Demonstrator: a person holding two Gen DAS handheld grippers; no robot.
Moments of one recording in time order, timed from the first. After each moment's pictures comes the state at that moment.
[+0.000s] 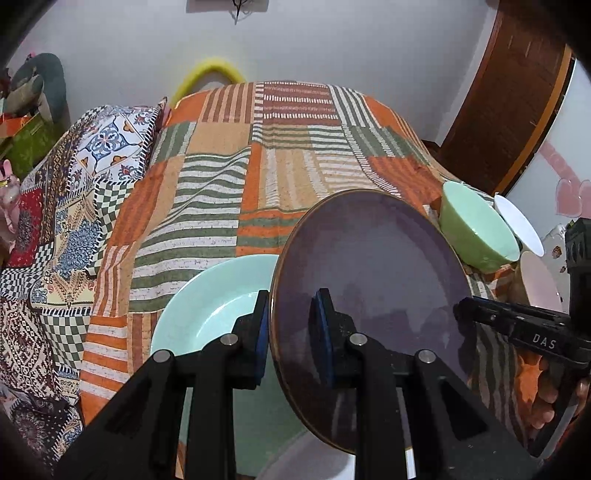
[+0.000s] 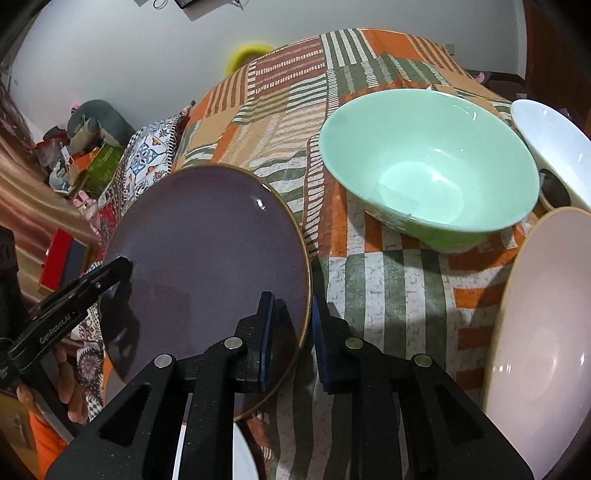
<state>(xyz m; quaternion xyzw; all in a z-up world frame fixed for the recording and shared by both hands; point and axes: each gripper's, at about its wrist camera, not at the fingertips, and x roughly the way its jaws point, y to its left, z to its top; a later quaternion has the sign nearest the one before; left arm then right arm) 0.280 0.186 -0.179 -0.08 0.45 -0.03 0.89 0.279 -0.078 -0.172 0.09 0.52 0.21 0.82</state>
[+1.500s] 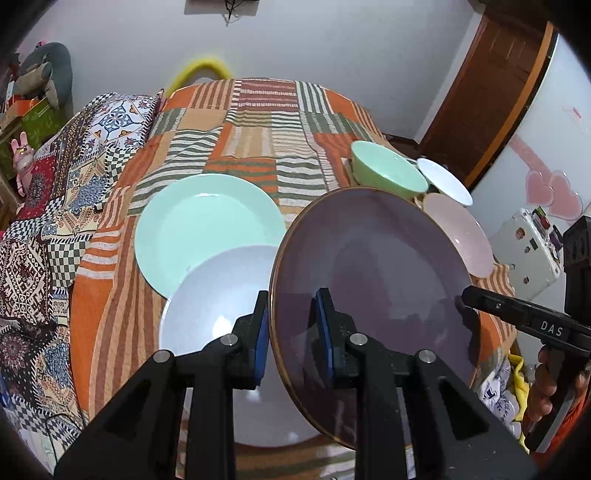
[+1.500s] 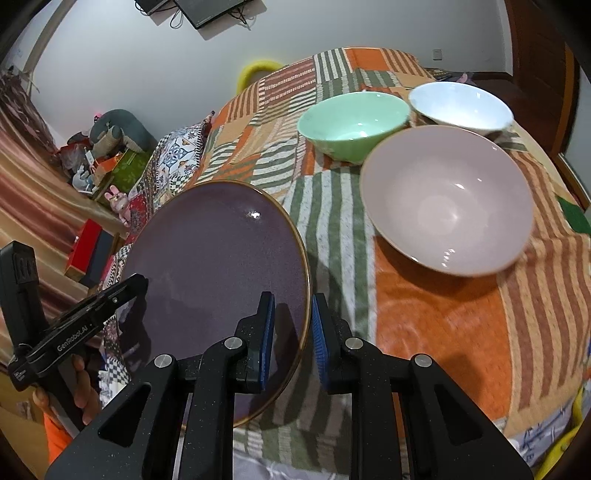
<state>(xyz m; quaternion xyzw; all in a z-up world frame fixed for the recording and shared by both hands) 0.130 0.107 -0.134 -0.11 0.45 -0.05 0.89 0.164 -0.142 -0.134 0.12 0.49 0.22 0.83</state>
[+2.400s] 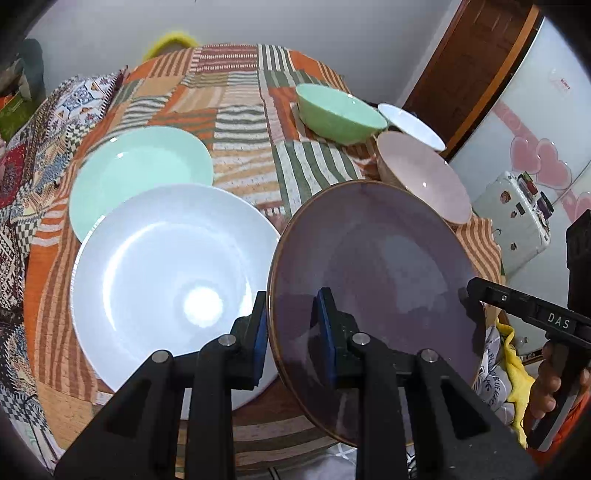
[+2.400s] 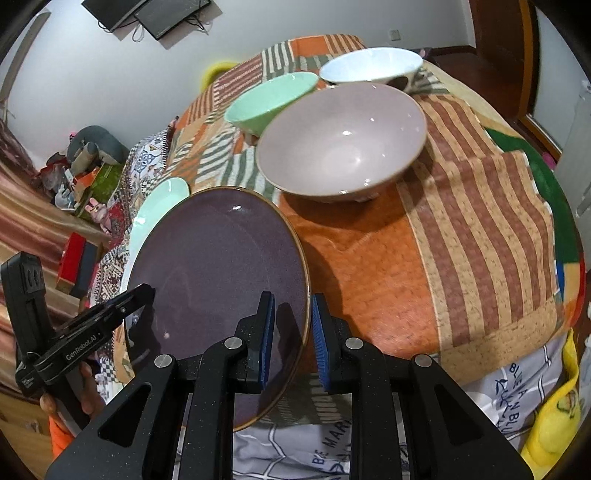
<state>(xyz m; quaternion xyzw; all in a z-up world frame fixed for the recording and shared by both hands) 0.124 0.040 -0.173 -0.10 0.50 -0.09 0.86 0.134 -0.211 -0.159 0.15 0.52 0.17 0.83</state>
